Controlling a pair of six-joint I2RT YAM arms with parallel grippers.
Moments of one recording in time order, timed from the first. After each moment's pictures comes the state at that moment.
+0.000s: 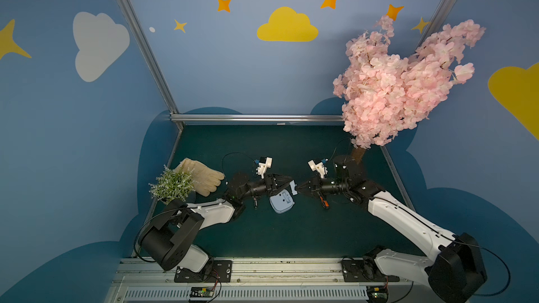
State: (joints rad) left arm -0.59 1.49 0.53 1.03 0.72 -1.41; right arm 0.58 1.19 0.82 -0.23 -0.82 0.98
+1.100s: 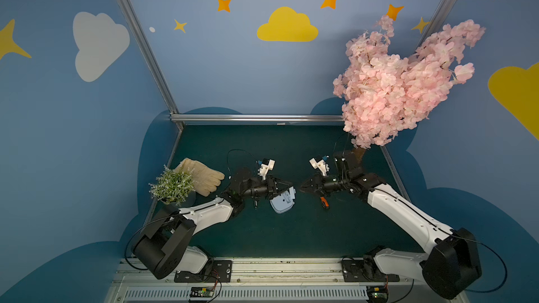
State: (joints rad) left arm -0.59 1.42 0.57 0.71 0.77 -1.29; right arm 0.52 1.26 0.92 -0.44 -0.84 0.75
